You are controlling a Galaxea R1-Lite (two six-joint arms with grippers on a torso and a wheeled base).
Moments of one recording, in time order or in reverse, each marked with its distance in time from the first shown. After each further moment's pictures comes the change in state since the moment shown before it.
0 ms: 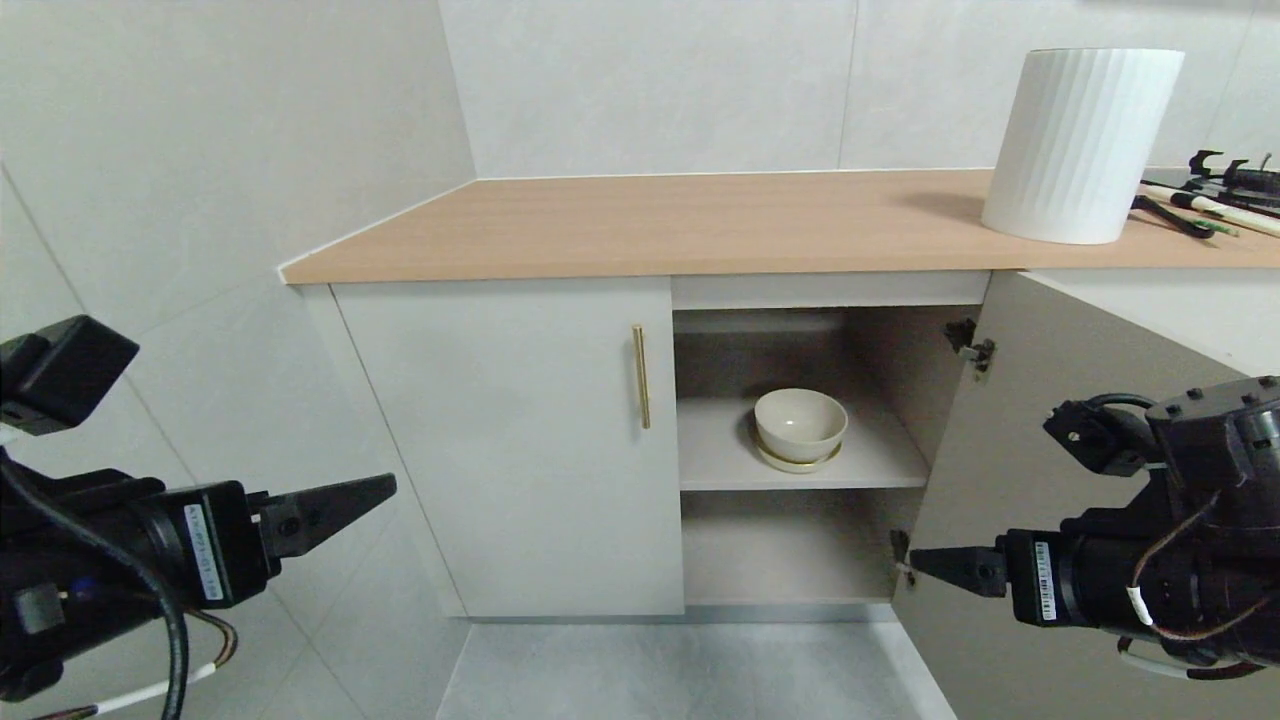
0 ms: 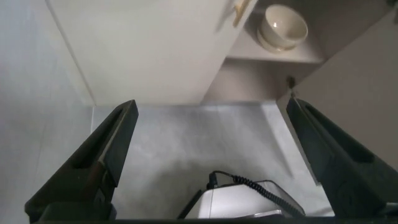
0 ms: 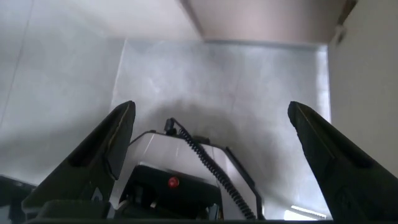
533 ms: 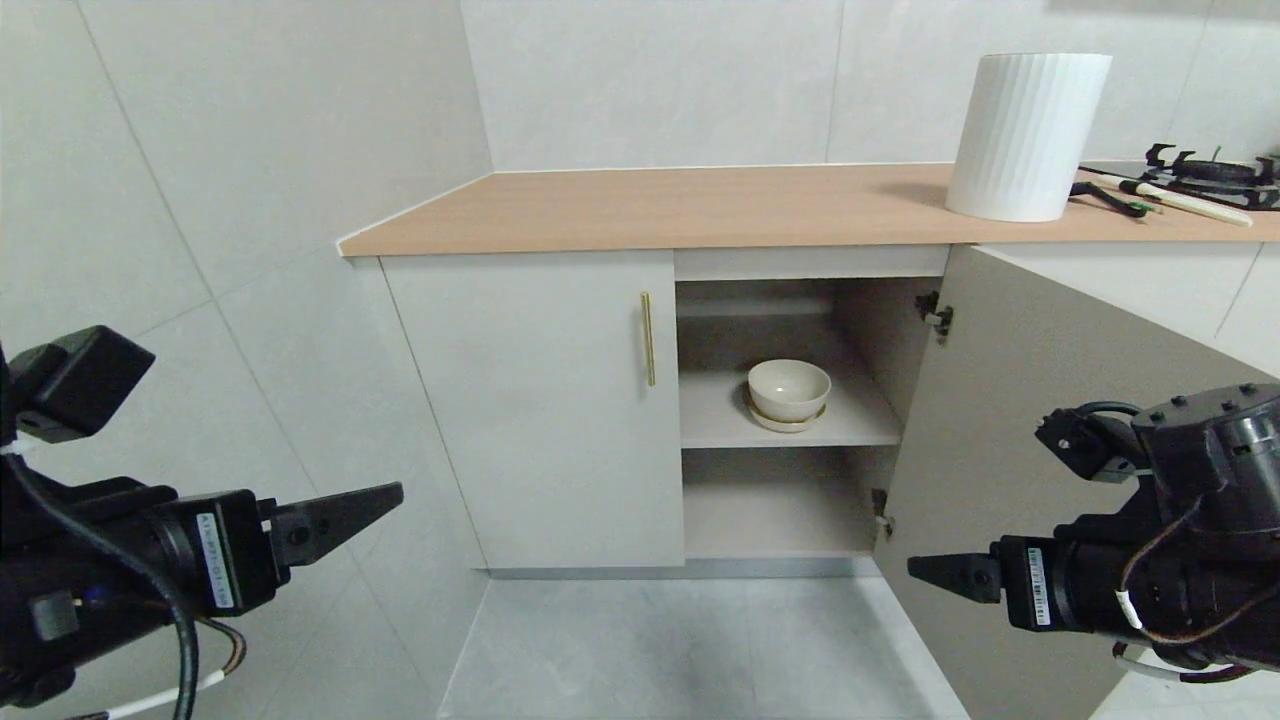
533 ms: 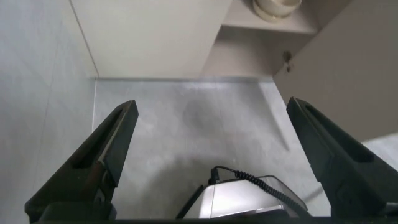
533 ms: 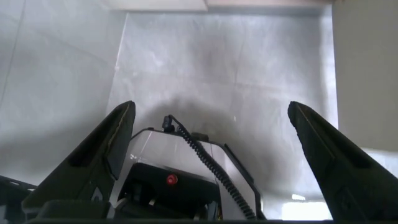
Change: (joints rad) left arm -0.004 0.009 0.011 -0.003 -0.002 0.001; right arm 0.002 0.017 0.006 -0.004 0.003 0.001
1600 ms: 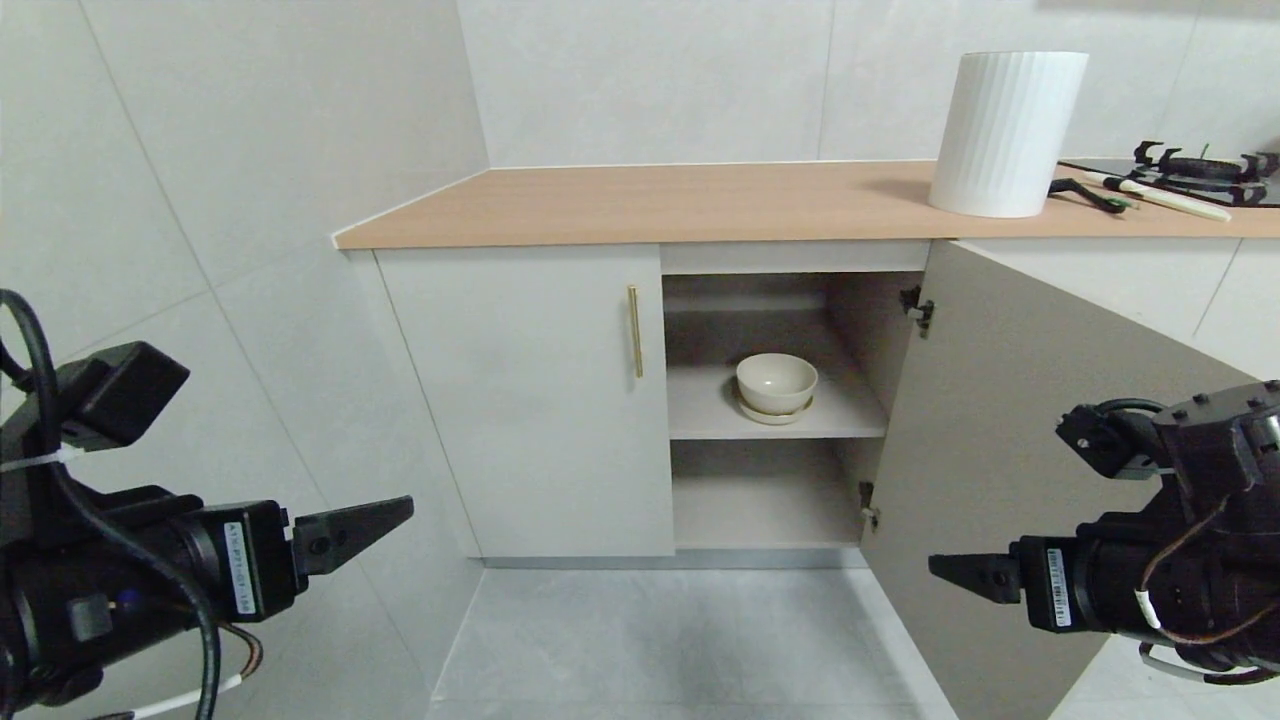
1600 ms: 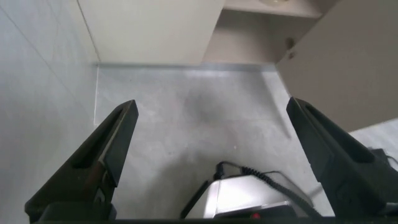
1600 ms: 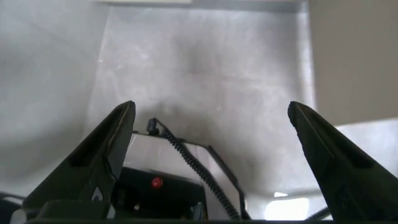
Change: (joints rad) left arm -0.003 0.027 0.014 -0.004 0.000 0.017; right arm -0.011 -0.036 -0.007 0.056 -0.074 -0.034
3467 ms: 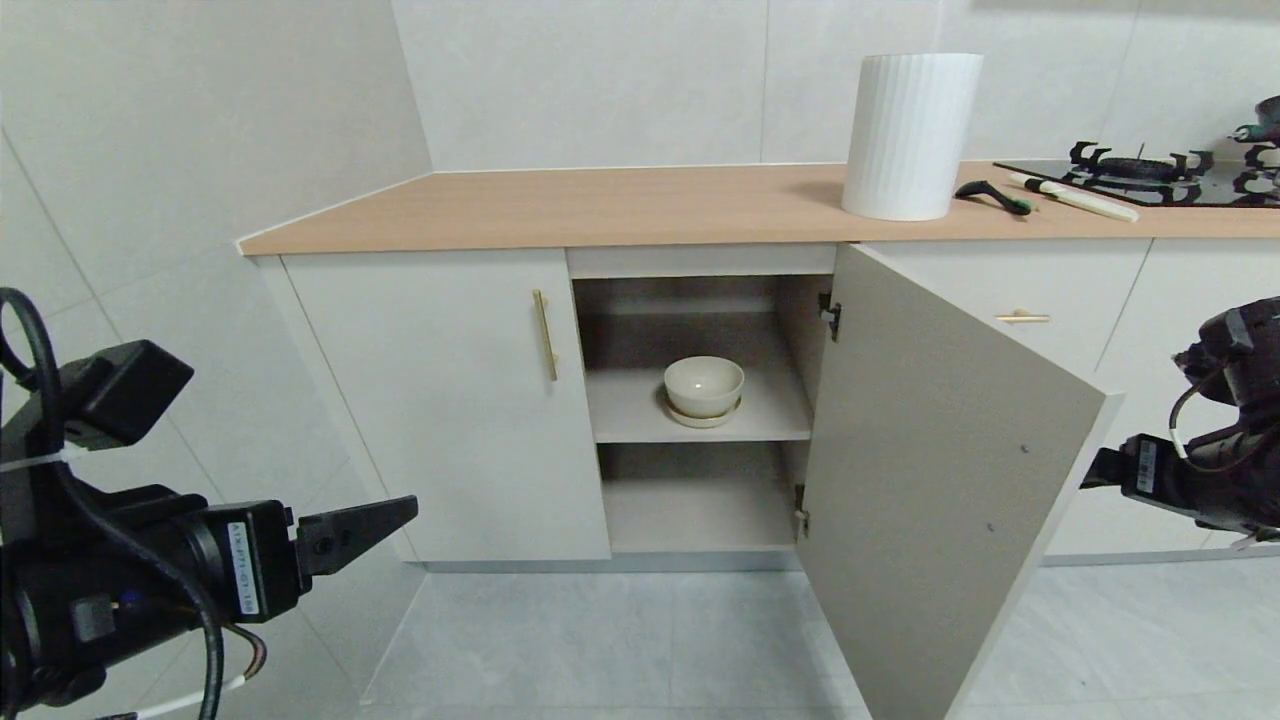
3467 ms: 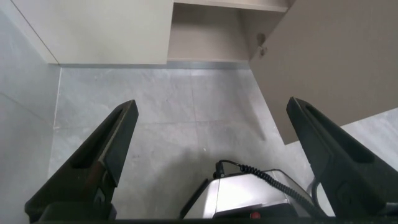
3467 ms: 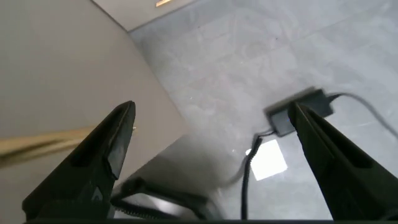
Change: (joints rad) left arm 0.000 0.006 -0.003 0.000 -0.002 -0.002; right arm -0.526 0.238 -0.298 0.229 -0.054 -0.026
